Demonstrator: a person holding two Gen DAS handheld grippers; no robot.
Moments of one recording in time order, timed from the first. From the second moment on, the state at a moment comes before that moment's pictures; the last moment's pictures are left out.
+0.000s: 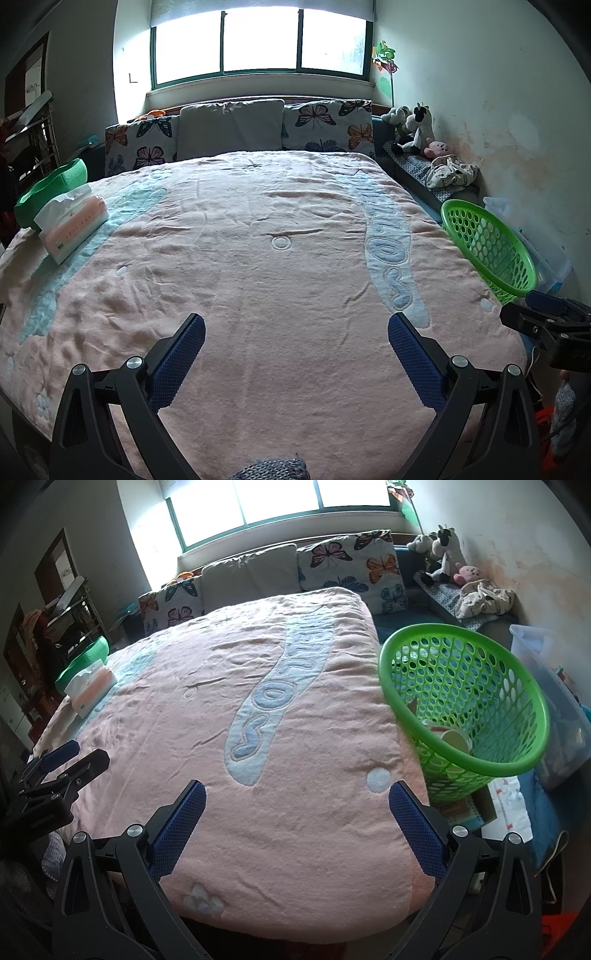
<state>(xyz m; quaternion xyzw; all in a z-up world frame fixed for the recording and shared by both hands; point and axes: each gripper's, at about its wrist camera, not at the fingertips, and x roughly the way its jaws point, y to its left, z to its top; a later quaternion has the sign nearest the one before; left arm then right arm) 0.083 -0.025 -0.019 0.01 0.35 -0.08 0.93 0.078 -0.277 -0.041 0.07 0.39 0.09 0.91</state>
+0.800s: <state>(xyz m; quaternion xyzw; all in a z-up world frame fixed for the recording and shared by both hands) 0.082 -0.026 -0.016 0.01 0.34 -0.07 0.94 0.077 -0.279 -0.042 0.07 0.39 0.09 0.91</state>
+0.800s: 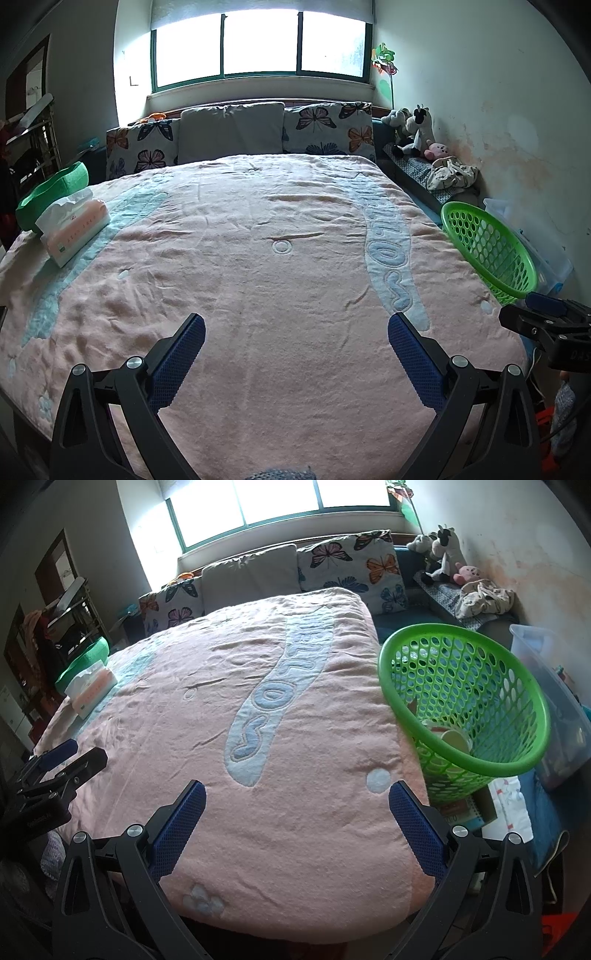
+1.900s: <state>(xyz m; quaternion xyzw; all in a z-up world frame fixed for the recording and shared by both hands) 0.082 -0.026 -0.021 0.01 0.35 -0.07 0.93 0.078 -0.276 -0.043 0.07 0.39 0.09 0.91</state>
